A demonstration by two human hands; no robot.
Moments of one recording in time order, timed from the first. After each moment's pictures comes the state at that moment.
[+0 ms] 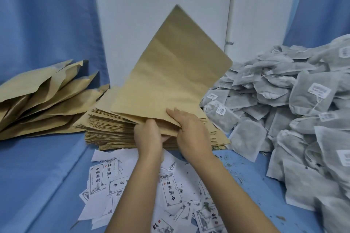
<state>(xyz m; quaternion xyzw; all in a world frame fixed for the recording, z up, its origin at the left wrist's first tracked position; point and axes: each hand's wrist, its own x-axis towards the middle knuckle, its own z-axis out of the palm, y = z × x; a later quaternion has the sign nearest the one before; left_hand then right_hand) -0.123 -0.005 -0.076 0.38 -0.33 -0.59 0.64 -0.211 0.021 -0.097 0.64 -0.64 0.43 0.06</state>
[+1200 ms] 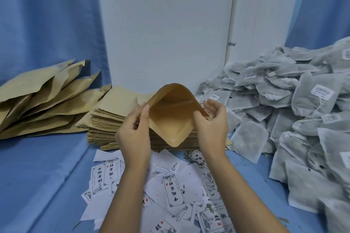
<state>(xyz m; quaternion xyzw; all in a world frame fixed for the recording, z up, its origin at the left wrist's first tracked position) -0.093 -0.011 -0.094 0.34 -0.53 -0.29 0.72 -0.224 0.023 -0.089 0.36 -0.53 0.76 -0.11</state>
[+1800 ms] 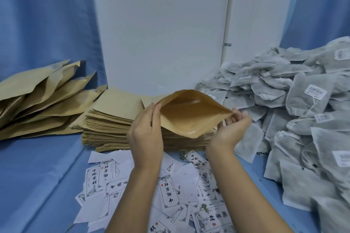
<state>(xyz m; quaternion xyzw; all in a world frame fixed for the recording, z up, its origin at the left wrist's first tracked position) -0.115 0.001 -0.089 0.31 -0.62 -0.06 0.72 -0.247 0.027 -0.073 0.03 -0.31 0.93 -0.20</state>
